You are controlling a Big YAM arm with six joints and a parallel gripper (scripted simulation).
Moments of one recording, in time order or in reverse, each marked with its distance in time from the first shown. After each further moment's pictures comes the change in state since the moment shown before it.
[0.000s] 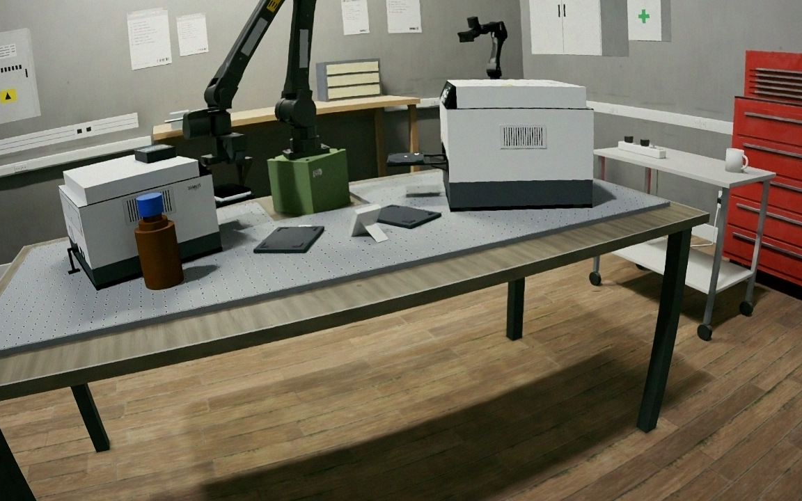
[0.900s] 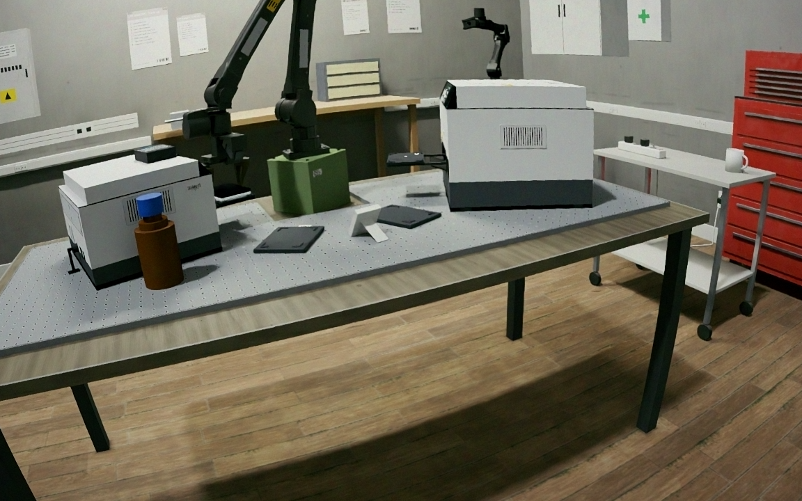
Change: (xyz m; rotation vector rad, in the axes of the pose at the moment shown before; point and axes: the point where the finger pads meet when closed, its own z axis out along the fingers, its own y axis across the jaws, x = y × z) arm 0.000 -0.001 0.000 0.001 0.000 0.000
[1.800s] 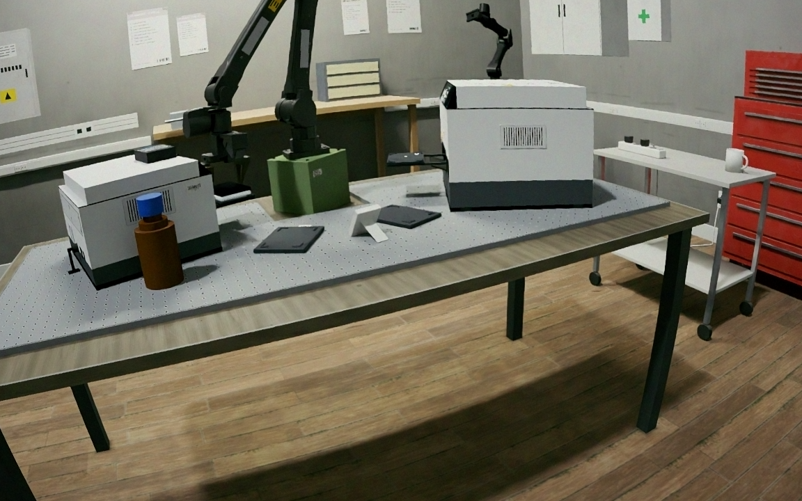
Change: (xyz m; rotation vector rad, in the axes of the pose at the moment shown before) arm 0.000 0.001 -0.004 -0.001 0.000 0.000
